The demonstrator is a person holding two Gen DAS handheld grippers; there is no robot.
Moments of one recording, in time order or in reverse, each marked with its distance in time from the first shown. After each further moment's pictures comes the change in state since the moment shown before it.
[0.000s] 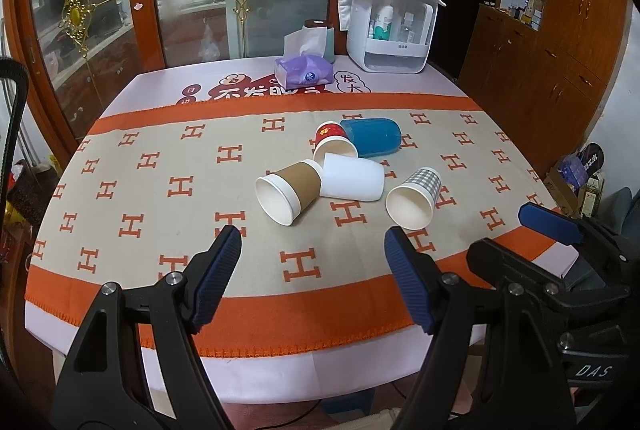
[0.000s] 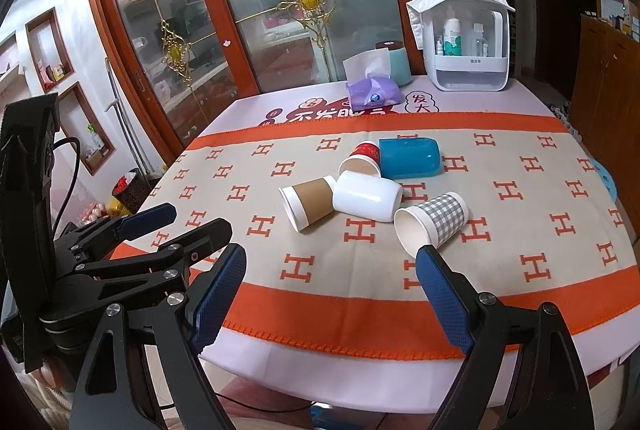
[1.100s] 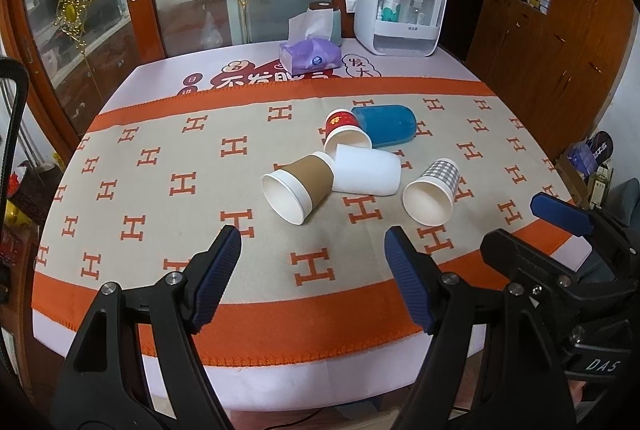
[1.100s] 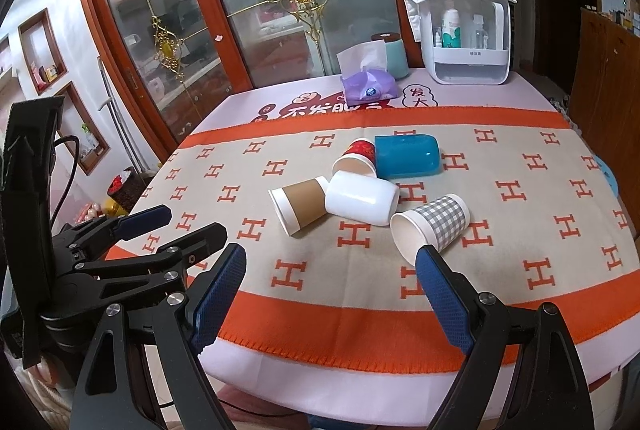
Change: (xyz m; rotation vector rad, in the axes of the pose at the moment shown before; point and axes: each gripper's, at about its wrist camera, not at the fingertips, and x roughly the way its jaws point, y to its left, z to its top) left arm 0.034 0.007 0.016 0.022 0.072 0.030; right arm 0.031 -0.015 0.012 0.018 0.035 -0.003
